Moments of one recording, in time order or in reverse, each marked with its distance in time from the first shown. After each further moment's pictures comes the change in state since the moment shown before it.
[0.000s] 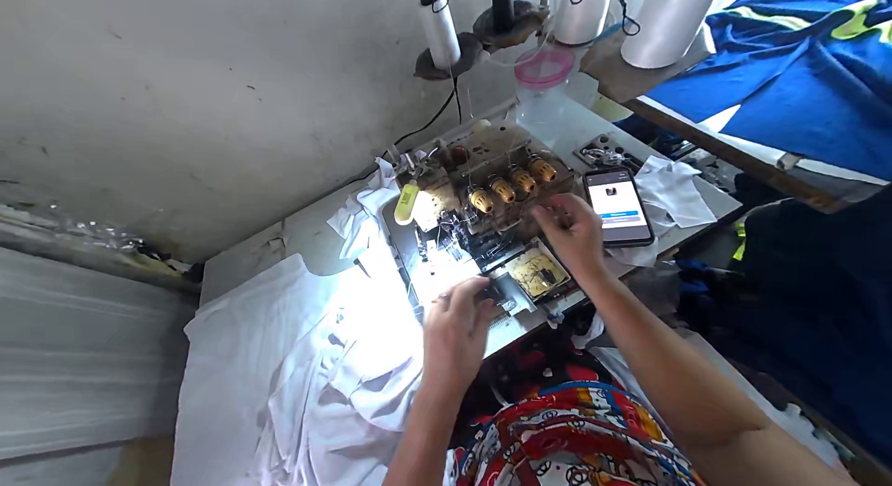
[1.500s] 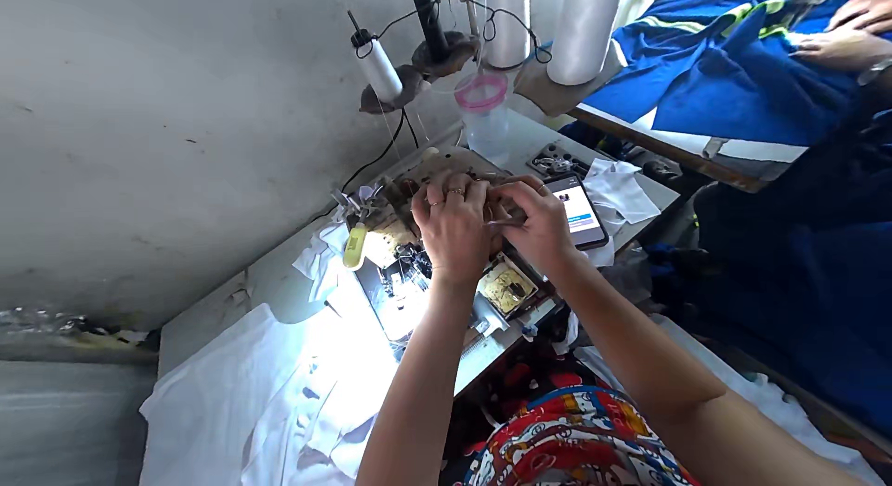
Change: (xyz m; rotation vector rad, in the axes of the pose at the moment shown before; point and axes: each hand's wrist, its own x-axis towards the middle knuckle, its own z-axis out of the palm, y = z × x) left_hand 0.155 0.030 0.066 0.495 0.089 0.268; right_hand 0.034 -0.027 -0.019 -0.141 0.089 -0.324
